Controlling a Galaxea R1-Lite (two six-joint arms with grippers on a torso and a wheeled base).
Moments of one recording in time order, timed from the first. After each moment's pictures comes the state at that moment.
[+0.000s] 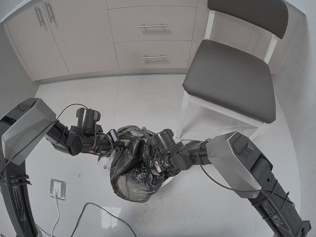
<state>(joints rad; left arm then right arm) -0.23 2.25 -1.16 -0.40 -0.35 -0.73 0.68 2.75 -2.00 0.12 -0.32 0.08</state>
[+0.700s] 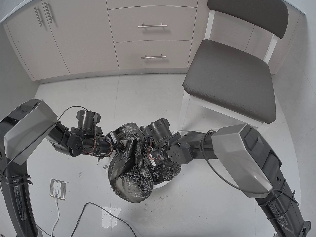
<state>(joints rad) -0.22 2.27 -1.16 -0.40 -0.35 -0.73 0.73 2.64 -2.00 0.17 -0.33 0.08</state>
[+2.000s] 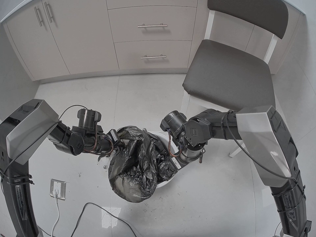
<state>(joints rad) -0.22 2.29 -1.19 -0.40 -0.35 -0.75 0.66 2.51 -2.00 0.67 -0.32 0.06</state>
